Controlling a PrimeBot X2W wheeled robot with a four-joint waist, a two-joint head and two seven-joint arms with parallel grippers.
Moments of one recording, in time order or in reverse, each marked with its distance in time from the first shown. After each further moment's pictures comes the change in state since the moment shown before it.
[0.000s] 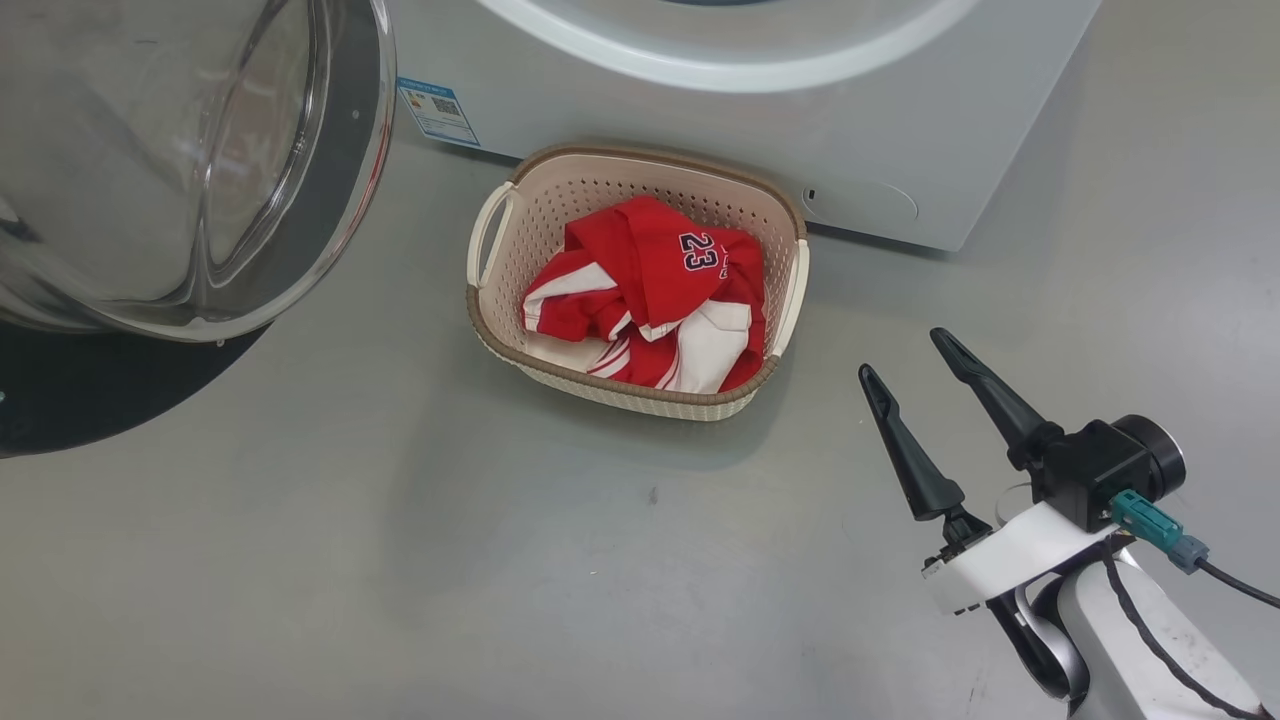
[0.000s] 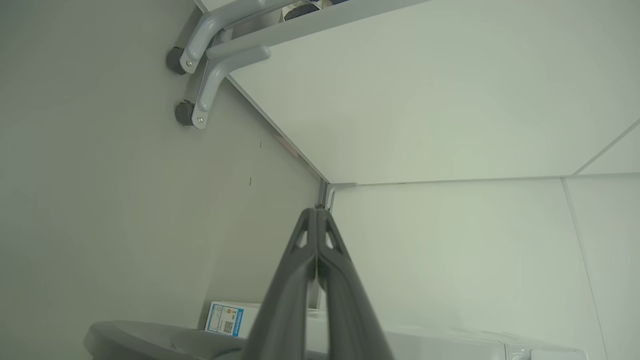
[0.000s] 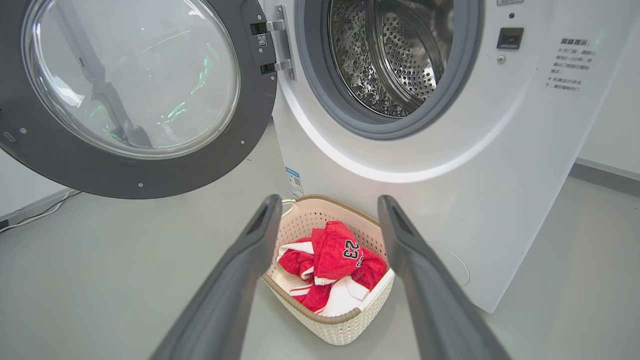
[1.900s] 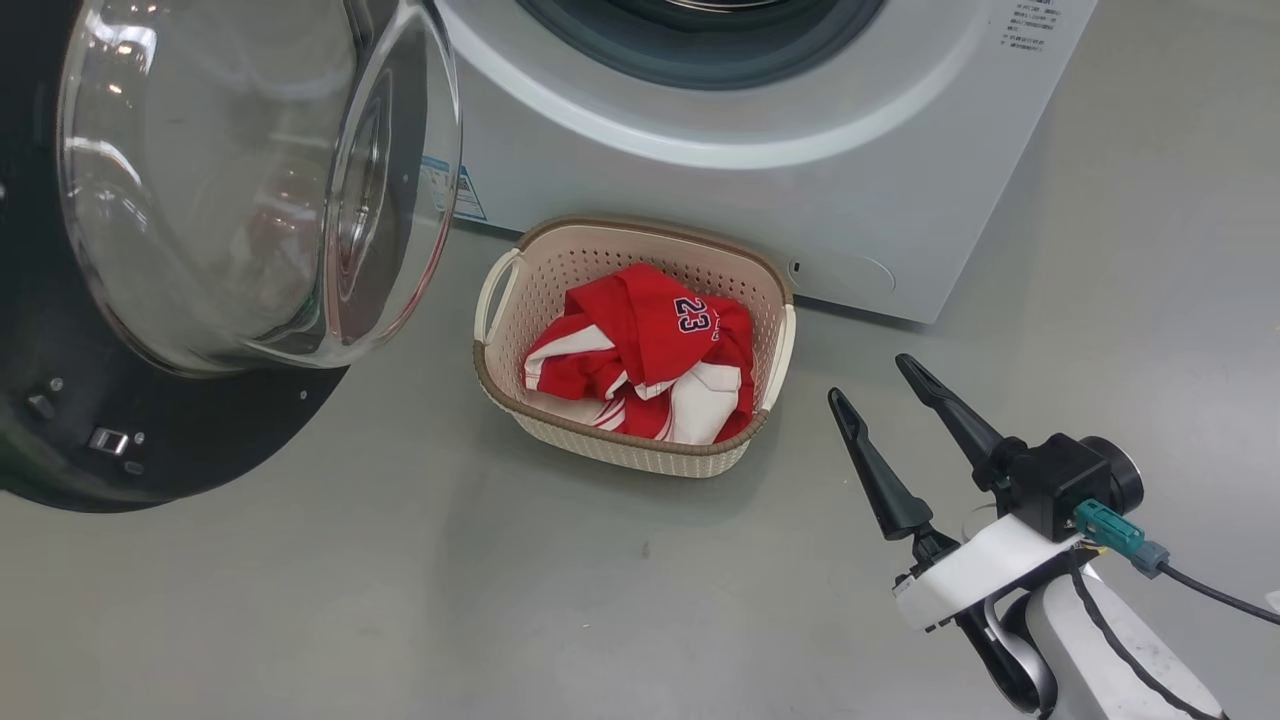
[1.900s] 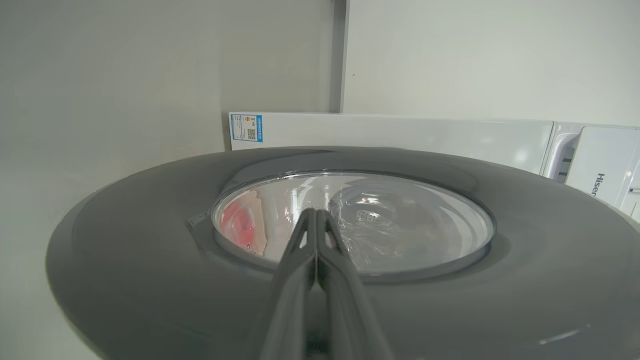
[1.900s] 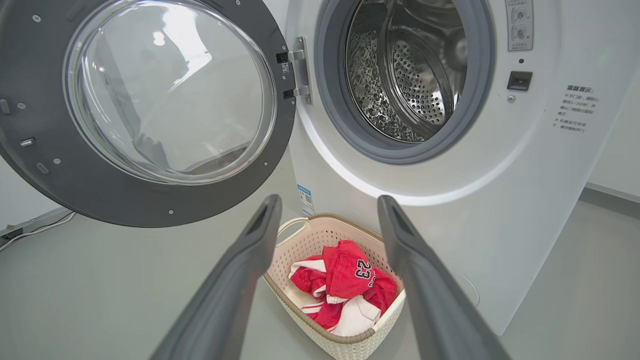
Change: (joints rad) left arm 0.035 -0.050 -0.213 0.028 0.046 -0.012 0.598; right arm 0.001 0.051 0.017 0.059 0.012 0.000 -0.002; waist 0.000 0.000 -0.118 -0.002
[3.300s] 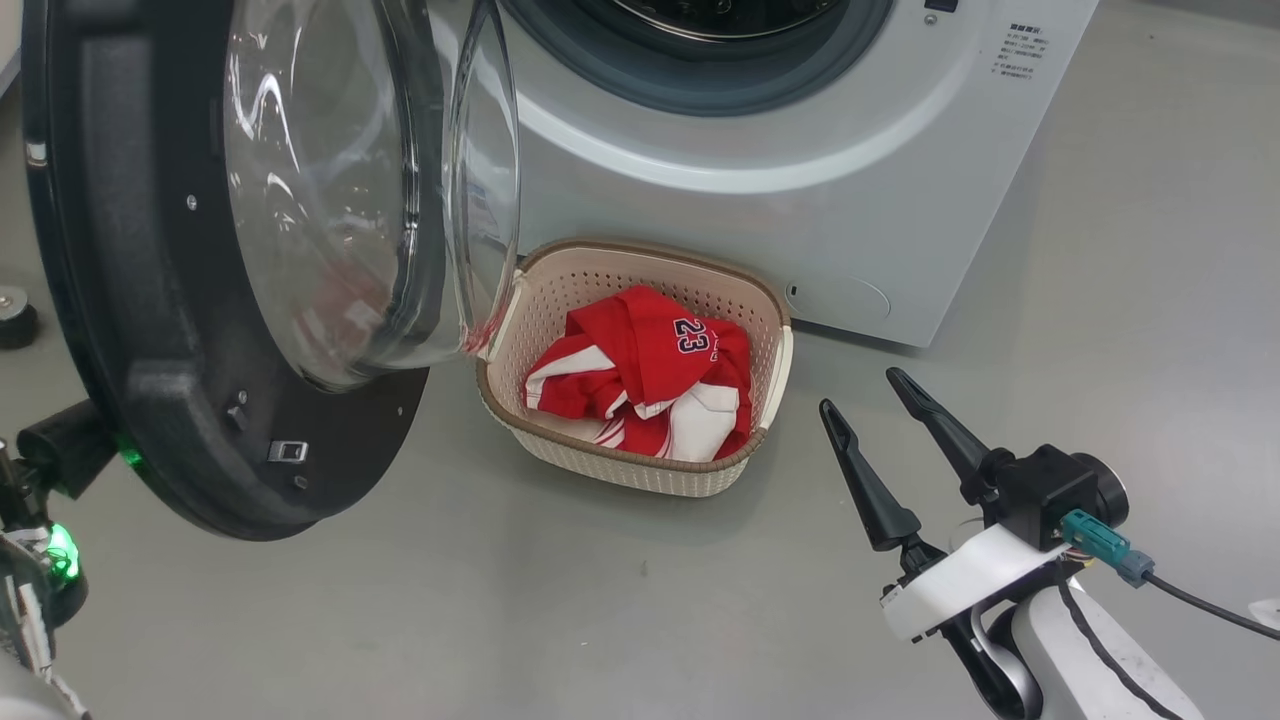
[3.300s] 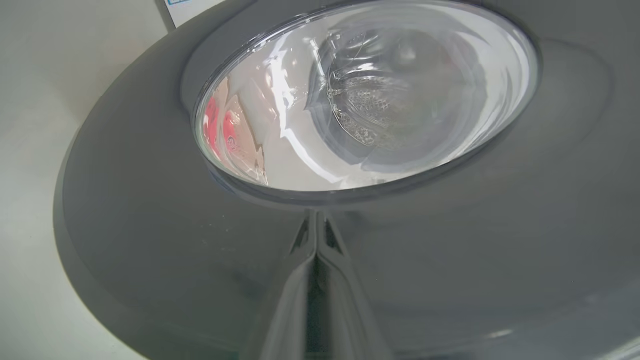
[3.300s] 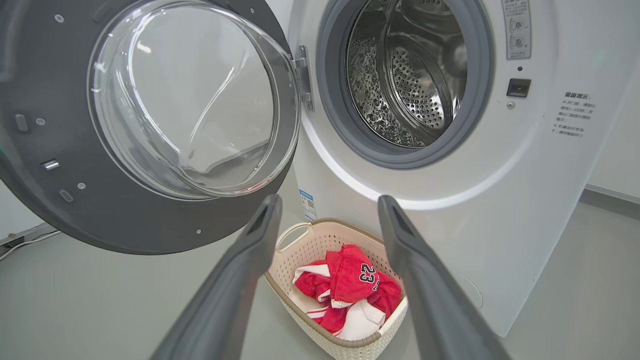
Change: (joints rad) left arm 0.210 -0.216 -0.110 -0.308 -0.103 -0.101 0.304; right arm 0.015 0.030 -0.008 0.014 0.001 0.000 0.000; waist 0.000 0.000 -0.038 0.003
